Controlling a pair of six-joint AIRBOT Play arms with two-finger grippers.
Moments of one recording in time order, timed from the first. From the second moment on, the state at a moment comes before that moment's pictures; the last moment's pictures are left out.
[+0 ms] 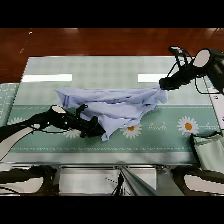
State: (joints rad) left arm -0.30 -1.50 0.60 0.37 -1.03 -1.32; right arm 0.07 -1.43 1.33 -1.40 1.21 1.40
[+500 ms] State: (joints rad) left arm -0.28 -1.48 0.64 0.39 -1.06 -1.21; right arm 0.07 -1.43 1.33 -1.40 1.22 1.40
